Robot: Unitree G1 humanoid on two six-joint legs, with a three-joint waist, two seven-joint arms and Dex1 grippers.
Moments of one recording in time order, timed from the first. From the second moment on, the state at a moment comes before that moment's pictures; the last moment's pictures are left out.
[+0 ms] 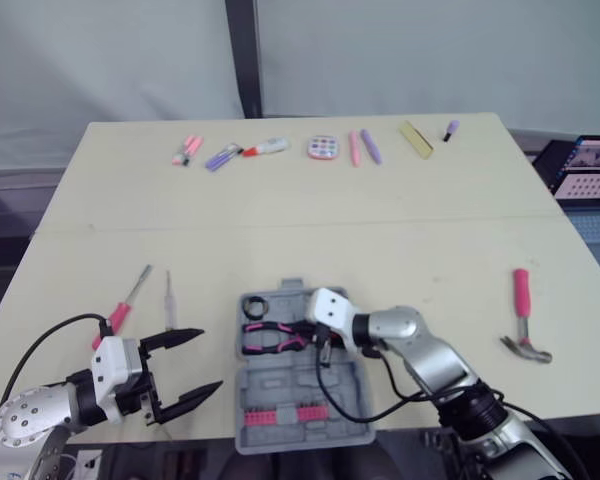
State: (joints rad) left arm 0.38 0.65 0.30 -0.34 -0.50 0.01 -1.06; right arm -0.38 -0.38 0.48 -0.06 -0.01 0.43 0.86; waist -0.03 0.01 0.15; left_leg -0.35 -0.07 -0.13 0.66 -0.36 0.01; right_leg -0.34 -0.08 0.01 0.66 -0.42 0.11
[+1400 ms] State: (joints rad) left arm 0.36 0.65 0.29 -0.38 -0.50 0.06 -1.04; right arm -0.31 -0.38 0.44 -0.07 0.00 0.41 0.83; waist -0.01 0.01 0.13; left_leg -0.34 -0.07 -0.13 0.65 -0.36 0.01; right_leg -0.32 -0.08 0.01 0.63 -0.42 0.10
